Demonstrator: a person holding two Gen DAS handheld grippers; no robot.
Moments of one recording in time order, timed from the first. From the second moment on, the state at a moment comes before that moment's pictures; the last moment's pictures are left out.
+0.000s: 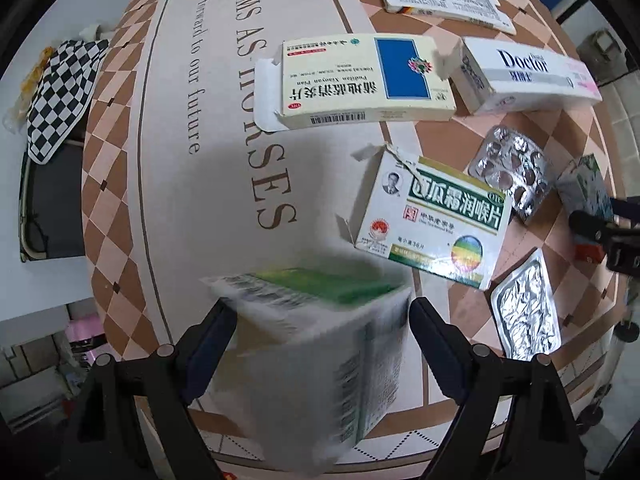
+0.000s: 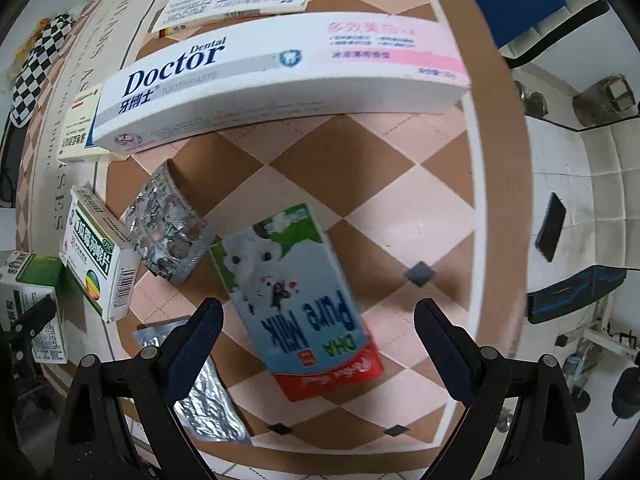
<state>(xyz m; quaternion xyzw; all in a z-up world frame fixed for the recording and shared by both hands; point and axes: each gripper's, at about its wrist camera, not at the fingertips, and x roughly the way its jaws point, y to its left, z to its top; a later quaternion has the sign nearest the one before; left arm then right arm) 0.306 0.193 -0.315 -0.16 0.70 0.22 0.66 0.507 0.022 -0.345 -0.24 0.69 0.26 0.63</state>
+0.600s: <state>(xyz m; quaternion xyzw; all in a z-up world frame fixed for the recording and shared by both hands) 0.260 0.162 -0.257 -0.18 0.62 0.29 0.71 0.468 0.008 -0.303 -0.20 0.66 0.28 0.67</state>
